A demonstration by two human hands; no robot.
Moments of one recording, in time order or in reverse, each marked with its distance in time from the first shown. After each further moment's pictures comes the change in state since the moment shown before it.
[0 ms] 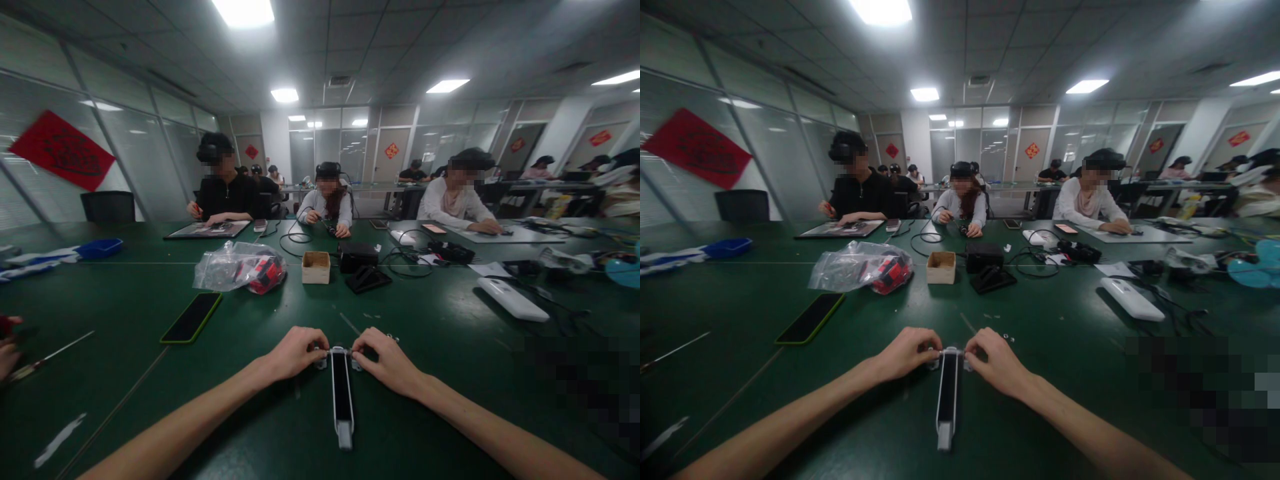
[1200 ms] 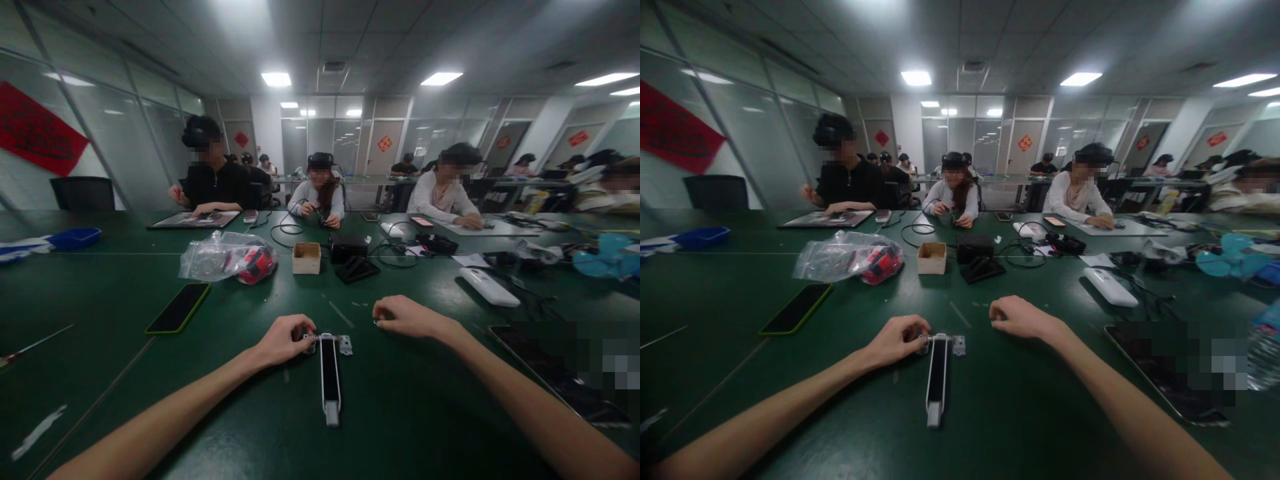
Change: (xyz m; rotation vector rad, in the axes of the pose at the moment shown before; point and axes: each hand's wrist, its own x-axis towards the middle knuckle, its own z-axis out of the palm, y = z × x) left_hand -0.004 -0.010 0.016 -0.130 0.167 -0.002; right_hand 0.012 0.034 -0.085 -0.328 -0.352 0.144
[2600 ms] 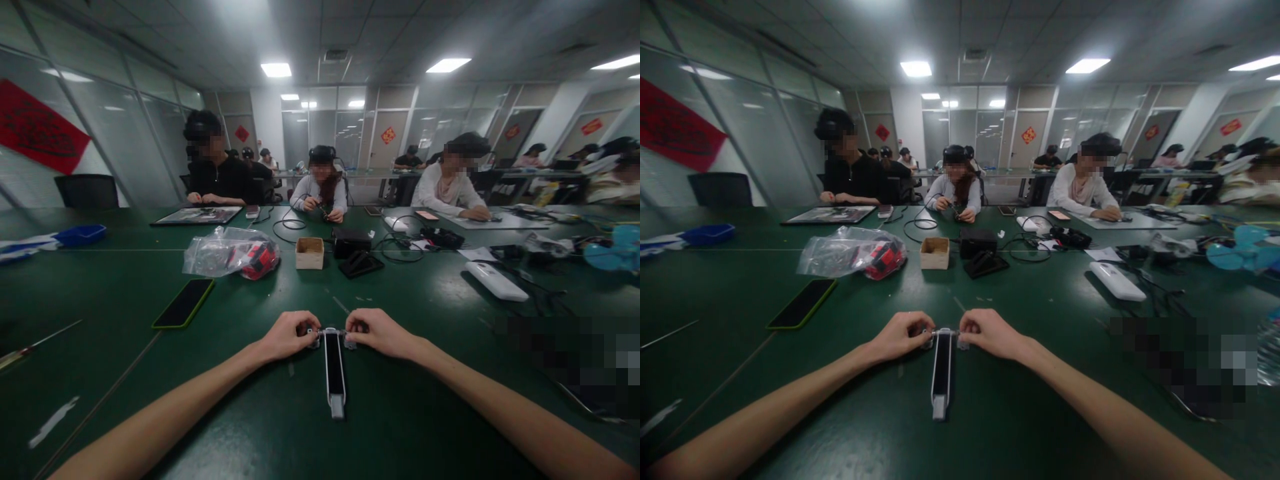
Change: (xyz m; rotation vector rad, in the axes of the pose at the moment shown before) left_hand 0.001 0.000 0.000 -0.010 -0.004 0.045; right_hand 0.014 -0.049 0.047 0.380 0.068 -0.106
